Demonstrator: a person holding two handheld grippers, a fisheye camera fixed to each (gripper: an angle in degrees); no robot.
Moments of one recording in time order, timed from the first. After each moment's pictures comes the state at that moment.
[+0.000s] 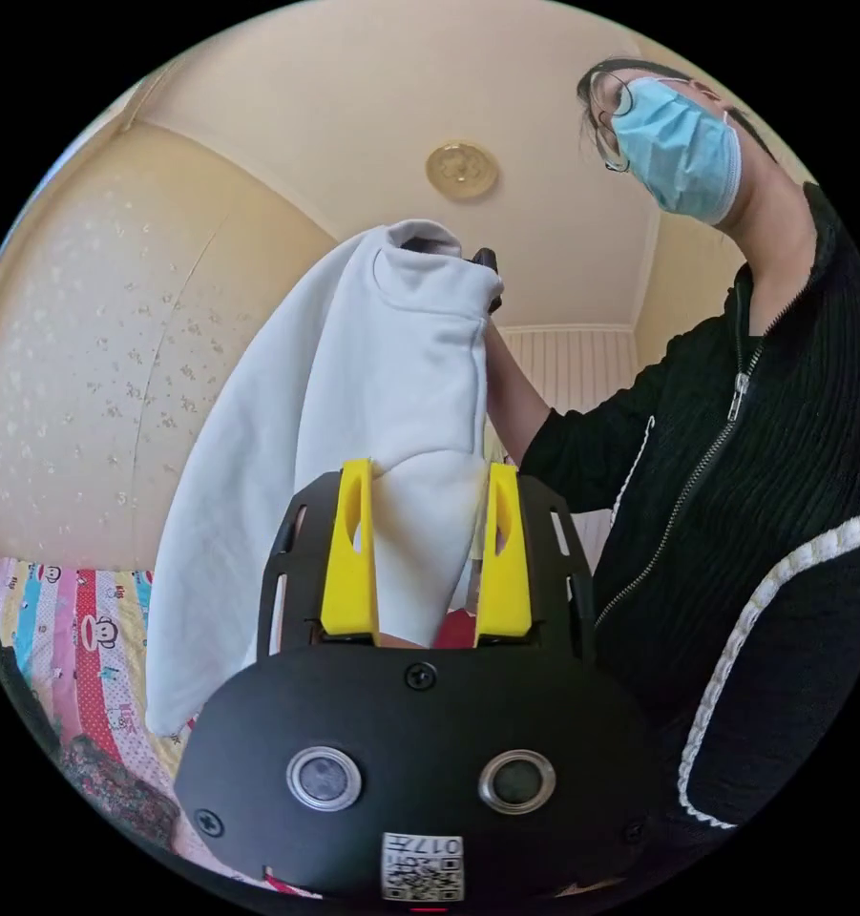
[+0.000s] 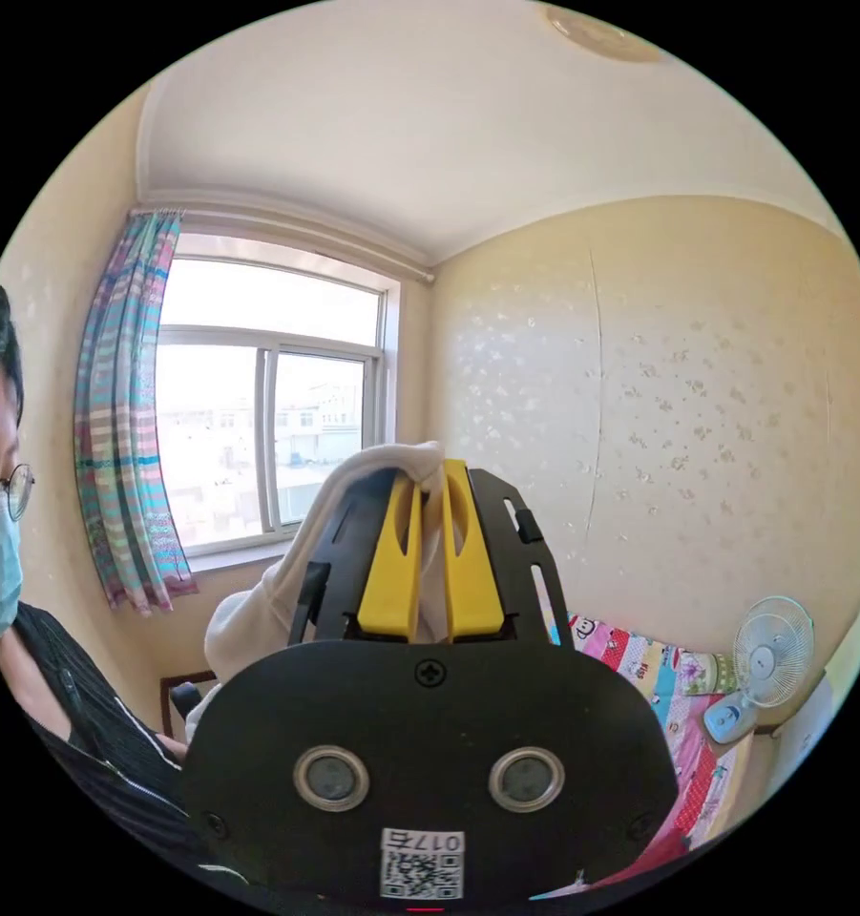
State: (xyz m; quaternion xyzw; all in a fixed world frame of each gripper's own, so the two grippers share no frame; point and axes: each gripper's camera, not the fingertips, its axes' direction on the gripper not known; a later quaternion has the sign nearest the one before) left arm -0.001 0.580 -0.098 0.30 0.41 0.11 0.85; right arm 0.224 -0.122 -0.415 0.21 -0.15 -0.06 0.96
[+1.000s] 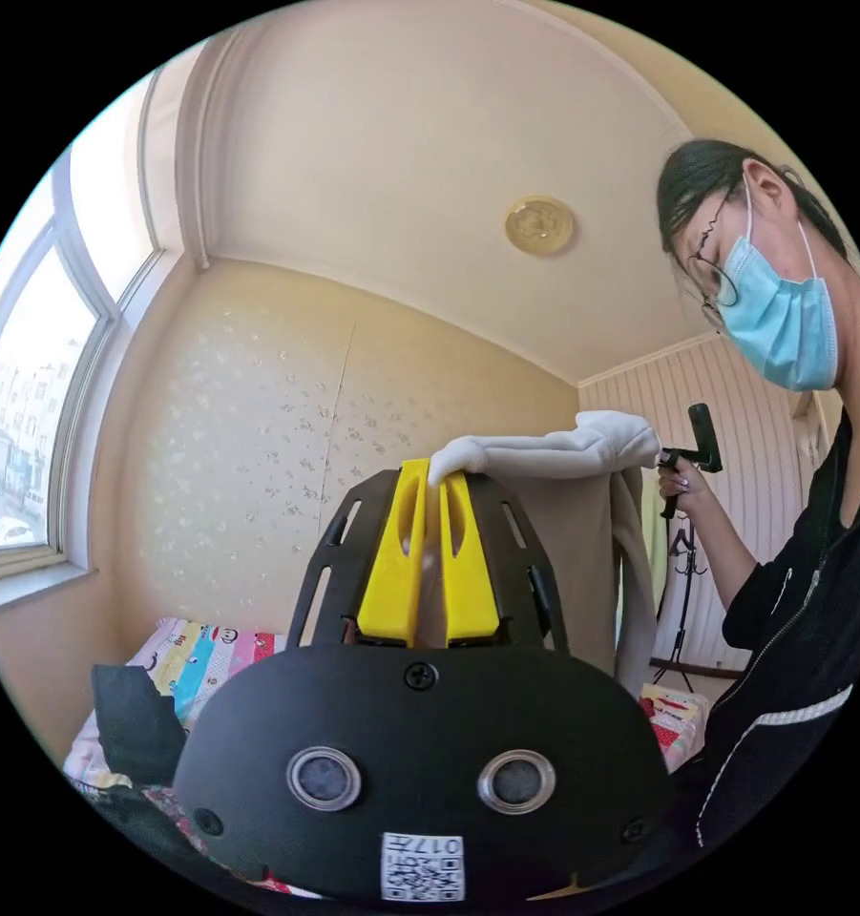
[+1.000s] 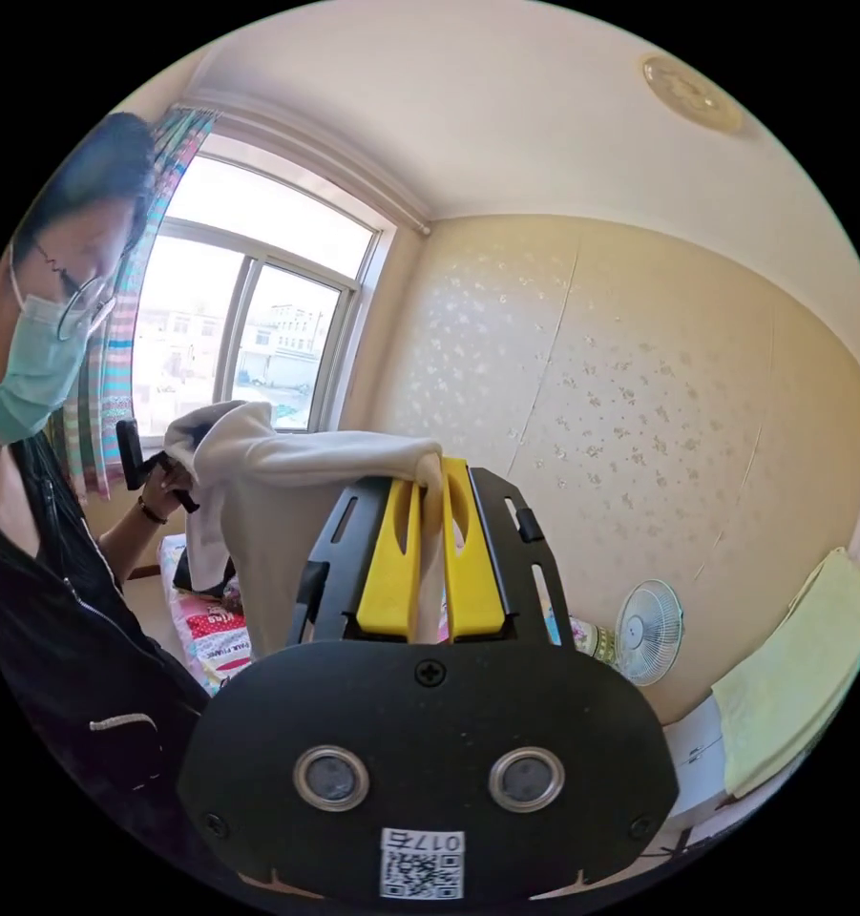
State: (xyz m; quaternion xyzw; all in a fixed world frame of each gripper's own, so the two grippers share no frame) left arm 0.108 0.439 -0.303 0.42 0.19 0.06 0.89; right arm 0.217 0.048 -0.482 0.14 -0.04 -0.15 0.98
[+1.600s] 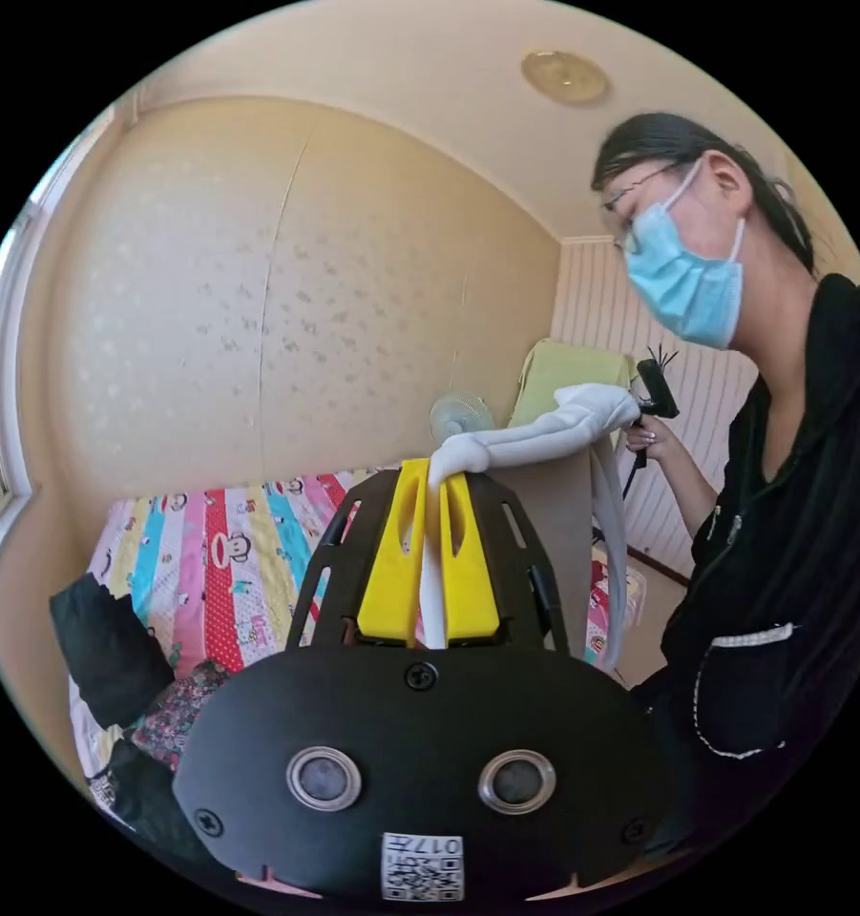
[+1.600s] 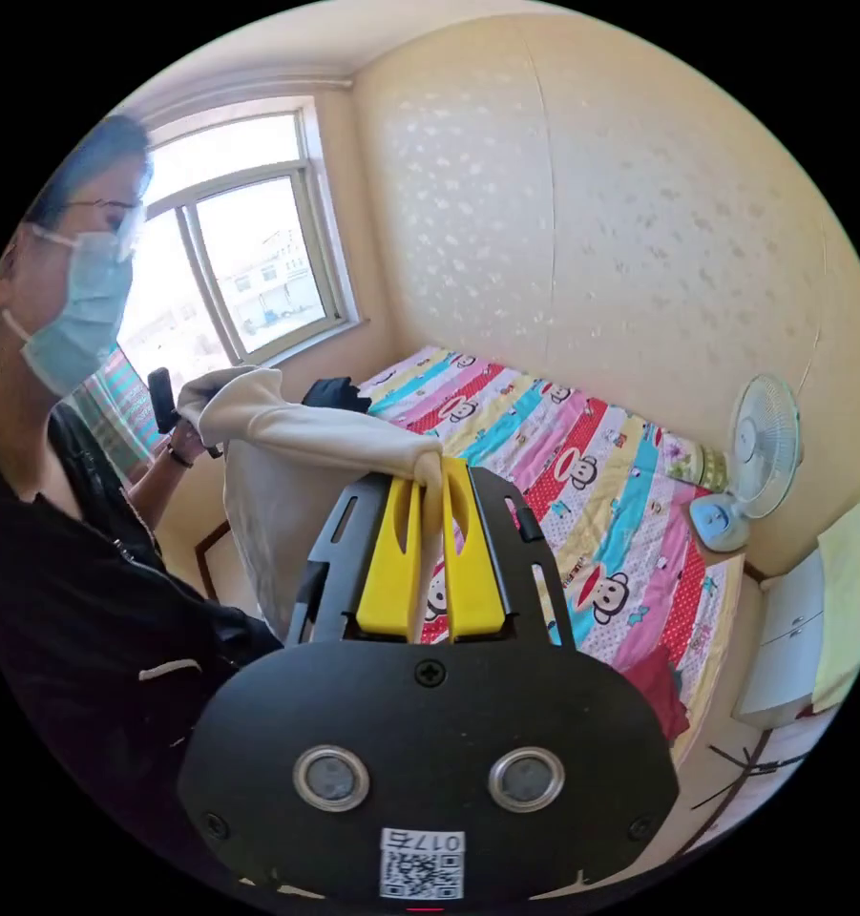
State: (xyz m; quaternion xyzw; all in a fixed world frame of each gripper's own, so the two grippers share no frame) left arm 0.284 0.279 -0.026 0.10 0.28 0.07 0.95; right arm 0.308 0.210 -0.146 -0.15 -0.17 -0.01 0.97
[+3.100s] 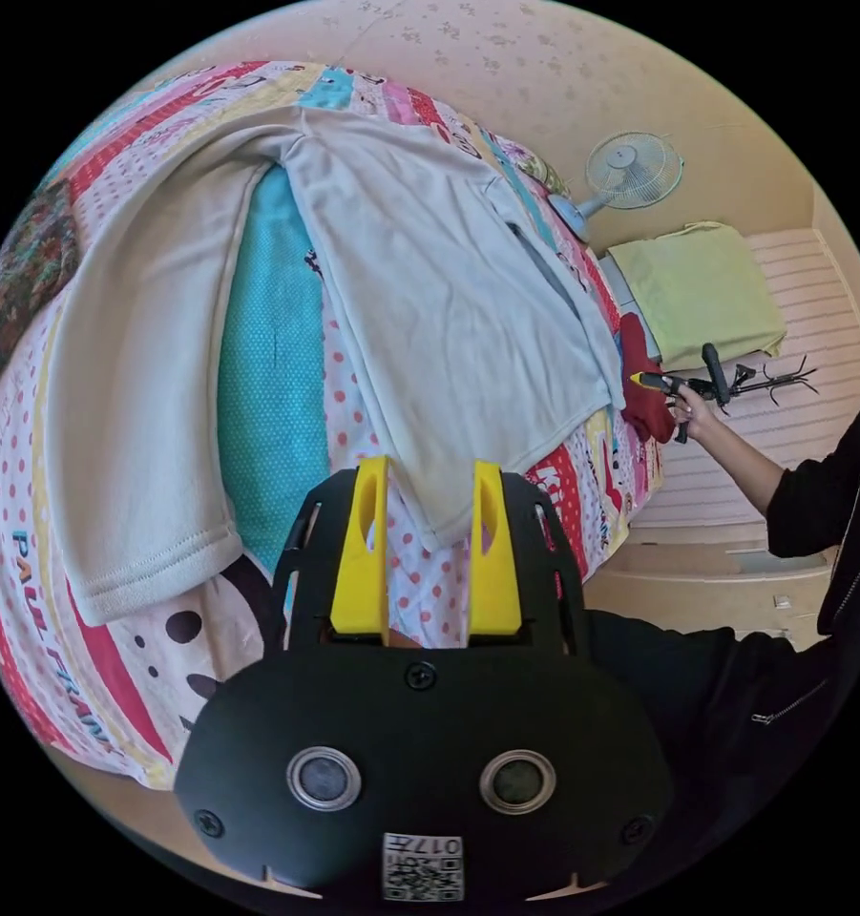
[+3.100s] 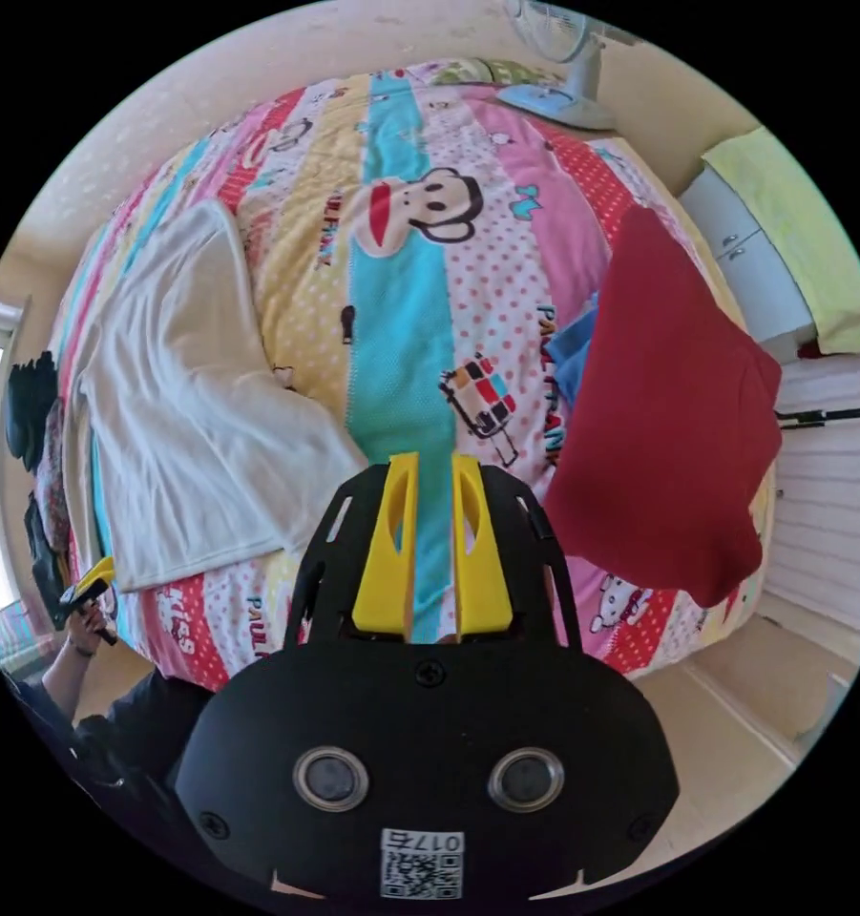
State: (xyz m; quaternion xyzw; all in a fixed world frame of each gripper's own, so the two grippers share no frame) left arm 0.722 0.403 0.340 -0.34 0.28 -0.09 0.89; right arm 0.224 0.812 0.078 -0.42 0.06 0.25 0.87
